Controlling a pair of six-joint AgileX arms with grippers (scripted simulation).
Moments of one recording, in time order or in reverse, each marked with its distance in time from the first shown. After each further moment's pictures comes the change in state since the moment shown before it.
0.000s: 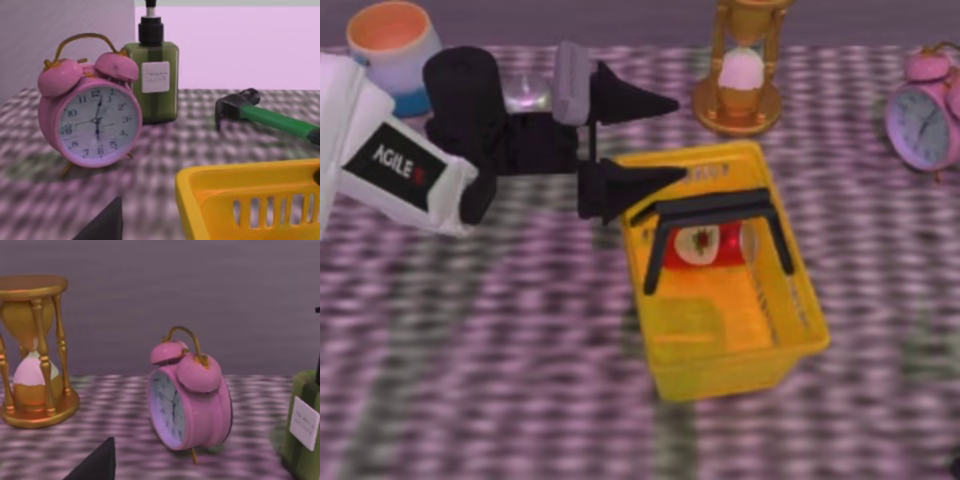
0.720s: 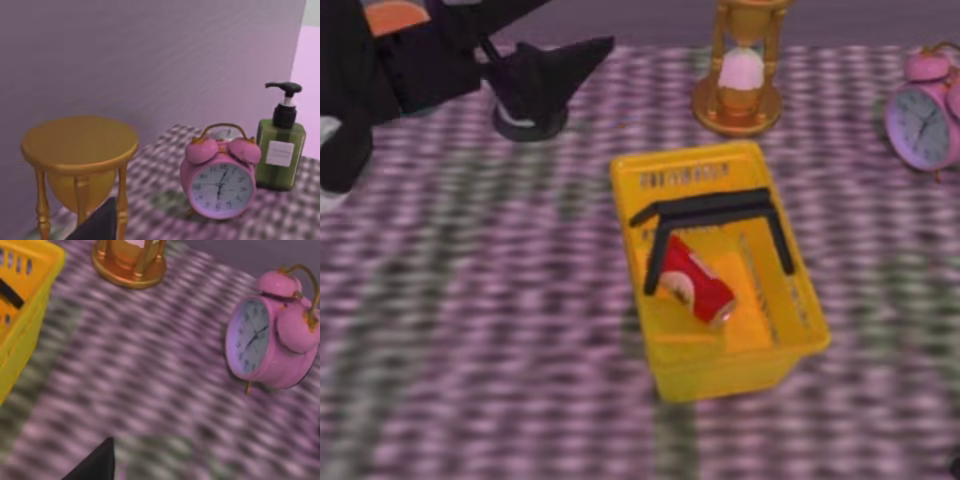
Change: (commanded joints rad) left arm 0.107 -0.598 -0.288 -0.285 -0.359 -0.086; right arm 0.207 0.621 0.603 -0.456 -0.003 -0.321
